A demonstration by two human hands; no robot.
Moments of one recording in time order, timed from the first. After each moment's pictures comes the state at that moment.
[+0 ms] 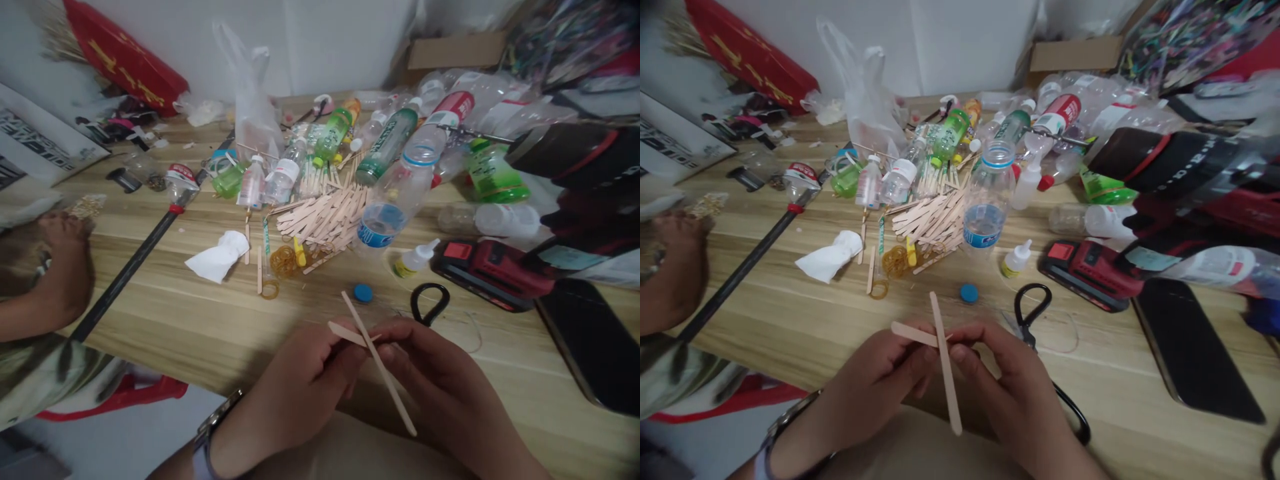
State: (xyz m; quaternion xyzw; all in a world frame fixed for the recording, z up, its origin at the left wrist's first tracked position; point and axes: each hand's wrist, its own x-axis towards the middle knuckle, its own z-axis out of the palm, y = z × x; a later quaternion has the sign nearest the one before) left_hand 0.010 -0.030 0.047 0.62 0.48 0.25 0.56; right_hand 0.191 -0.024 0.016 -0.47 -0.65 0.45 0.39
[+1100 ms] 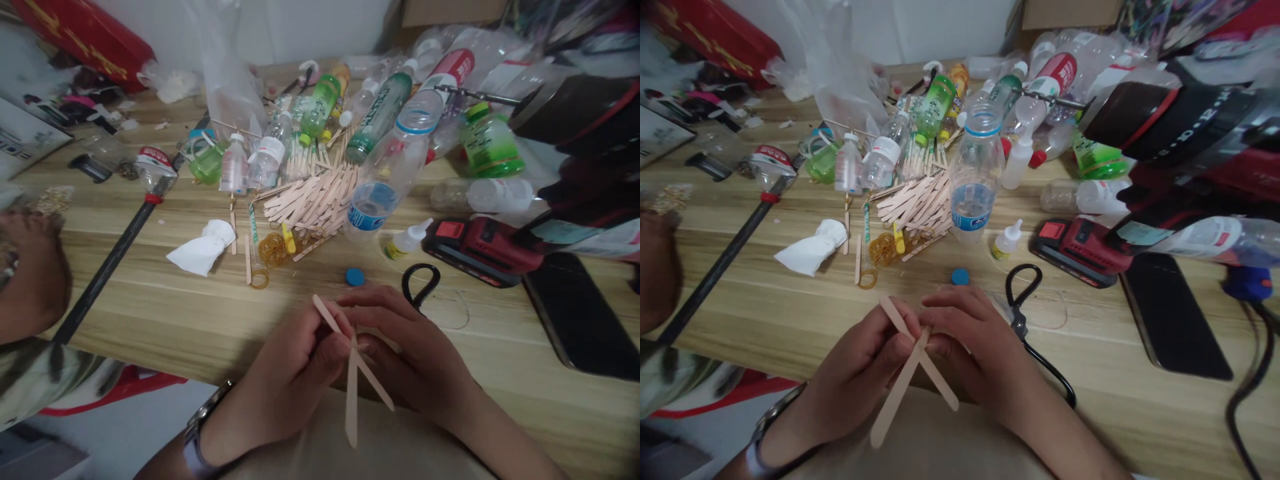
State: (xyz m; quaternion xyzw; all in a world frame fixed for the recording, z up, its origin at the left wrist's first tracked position) left_hand 0.002 -0.032 0.042 0.60 0.47 0.30 0.58; right_hand 0.192 -0.010 0.009 -0.33 -0.80 0.33 0.38
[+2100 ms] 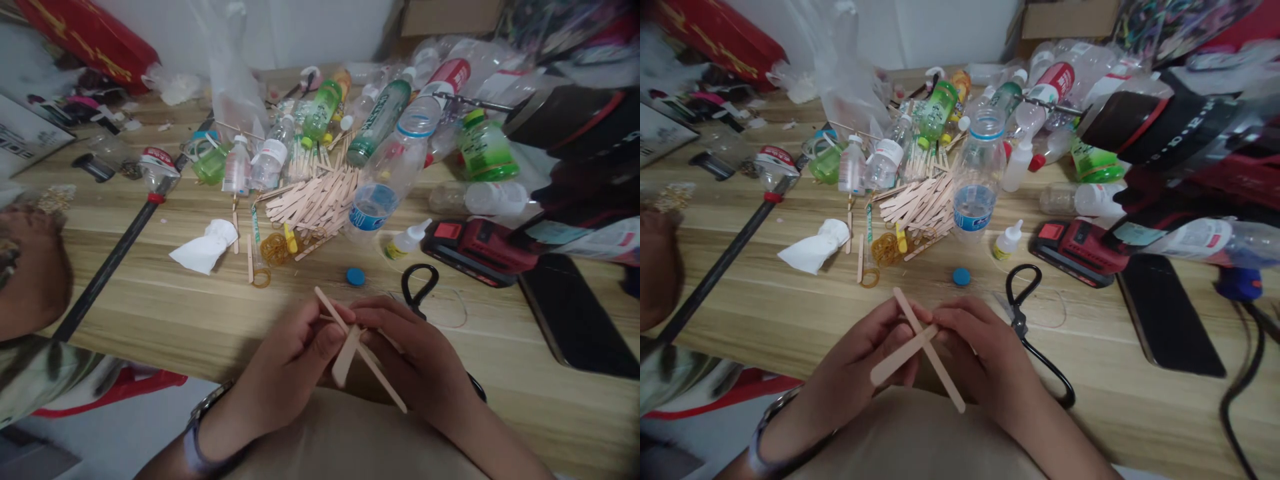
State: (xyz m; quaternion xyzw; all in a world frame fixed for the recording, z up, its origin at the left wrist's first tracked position) left_hand -0.001 -0.036 0.040 0.46 0.48 0.28 0.69; right_hand 0.188 -0.022 0.007 -0.40 -0.75 0.38 0.38
